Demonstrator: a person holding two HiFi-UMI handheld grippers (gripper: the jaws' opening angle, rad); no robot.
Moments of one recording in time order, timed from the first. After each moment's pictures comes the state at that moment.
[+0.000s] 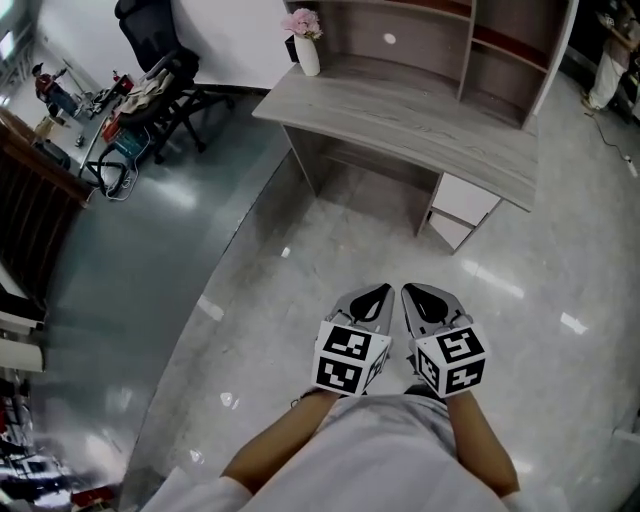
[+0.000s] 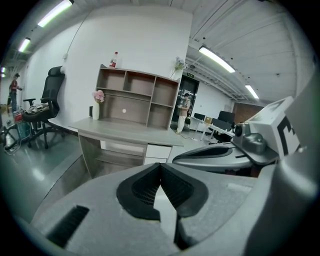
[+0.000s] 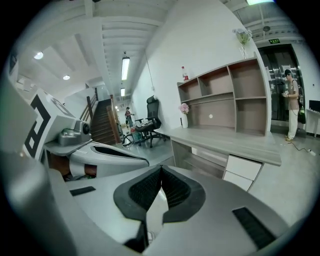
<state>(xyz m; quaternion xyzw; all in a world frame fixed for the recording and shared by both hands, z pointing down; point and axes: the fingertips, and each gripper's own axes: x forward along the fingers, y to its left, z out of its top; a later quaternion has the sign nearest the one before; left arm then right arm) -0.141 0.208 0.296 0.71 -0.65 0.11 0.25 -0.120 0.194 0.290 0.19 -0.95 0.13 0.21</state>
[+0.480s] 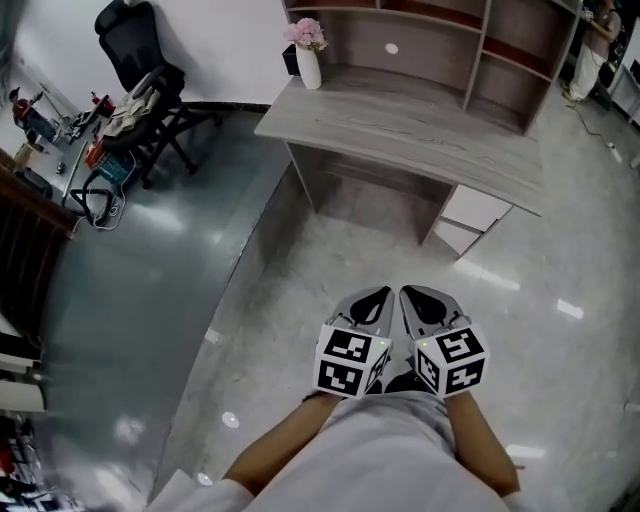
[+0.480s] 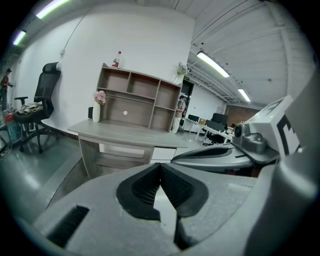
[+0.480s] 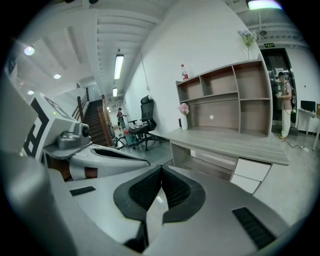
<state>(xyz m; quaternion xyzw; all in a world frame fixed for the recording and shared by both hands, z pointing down) -0.248 0.223 0.289 0.74 -0.61 0.10 0.25 -0.228 0.212 0.283 0.24 -0.94 0.14 0.21</state>
